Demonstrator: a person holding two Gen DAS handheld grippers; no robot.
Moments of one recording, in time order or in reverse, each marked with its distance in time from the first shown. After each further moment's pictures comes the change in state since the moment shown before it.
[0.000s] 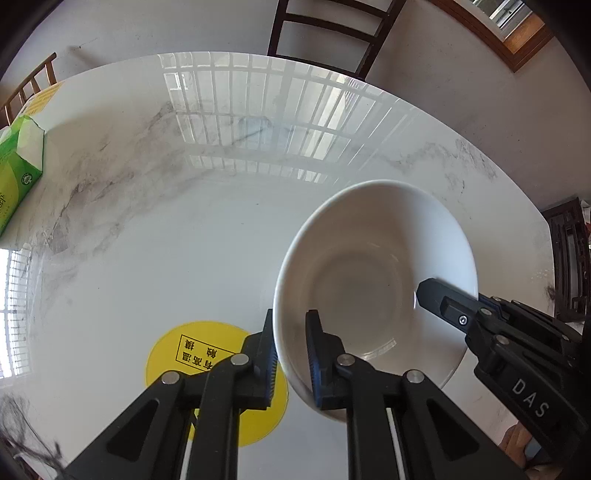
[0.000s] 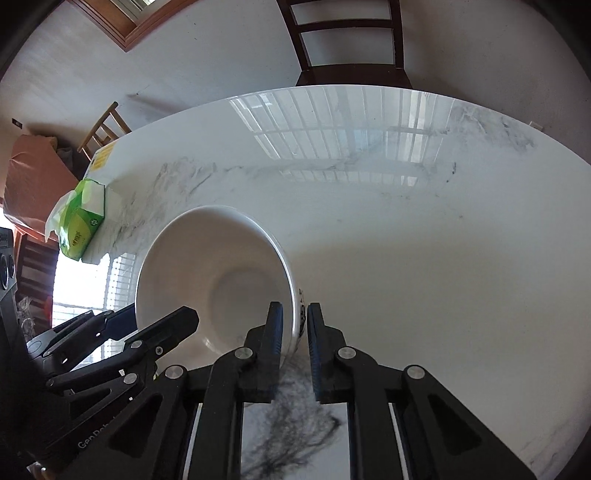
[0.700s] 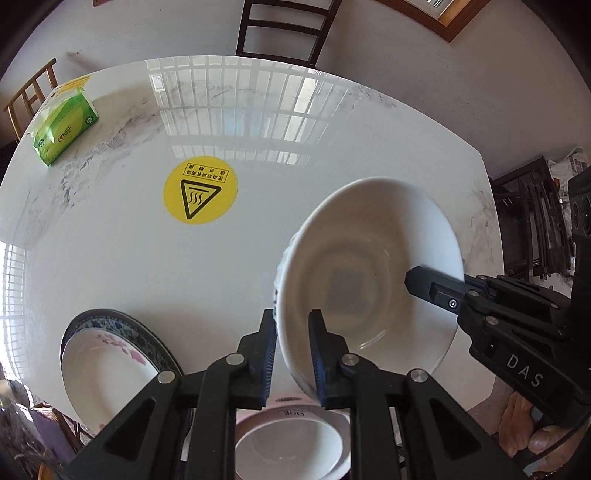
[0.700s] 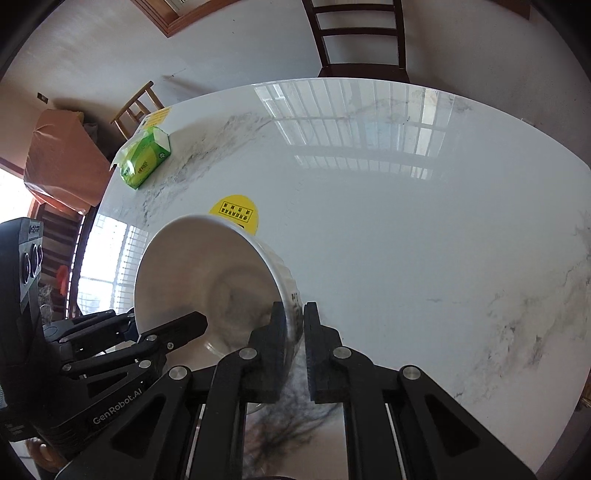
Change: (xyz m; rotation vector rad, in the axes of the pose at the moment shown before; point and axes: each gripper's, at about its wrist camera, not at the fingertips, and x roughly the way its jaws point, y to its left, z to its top) left arm -0.155 -0.047 -0.179 0.079 0.037 -0.063; right arm -0.148 0.020 -0.143 -0.049 0.024 0.049
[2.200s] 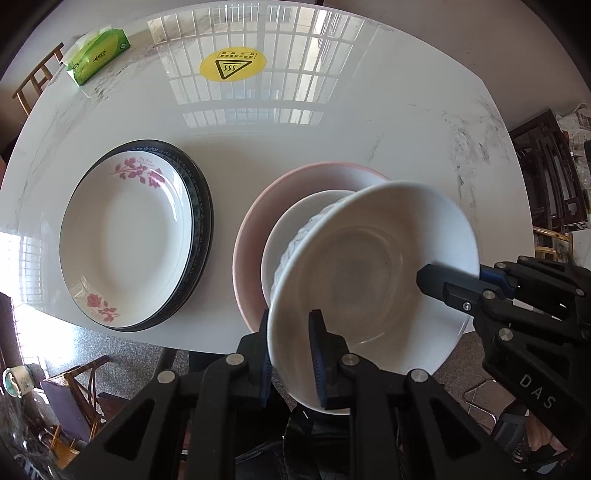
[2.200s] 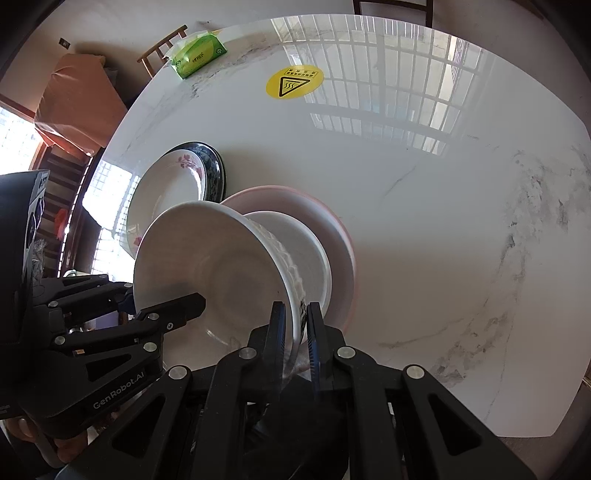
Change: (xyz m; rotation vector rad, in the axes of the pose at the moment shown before) left arm 0.015 0.021 -0.174 0.047 0.102 0.084; right arm 0.005 0.074 -0.197 -0.102 0.101 -0.023
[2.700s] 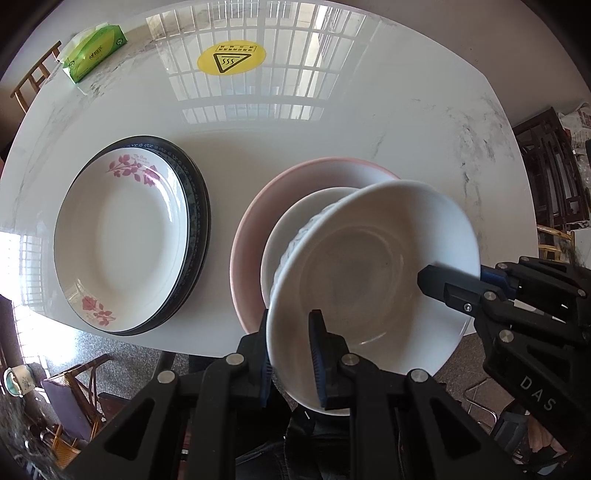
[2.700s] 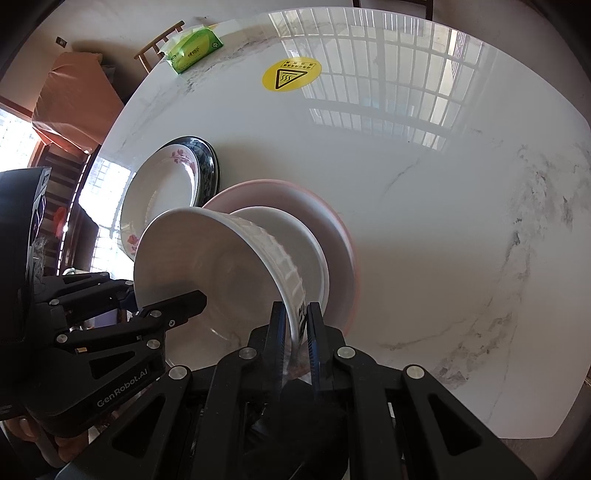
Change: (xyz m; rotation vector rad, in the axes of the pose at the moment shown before) left arm 0.008 0.003 0.005 0.004 0.016 0.005; right arm 0.009 -0.004 0.001 0.007 0.019 0.000
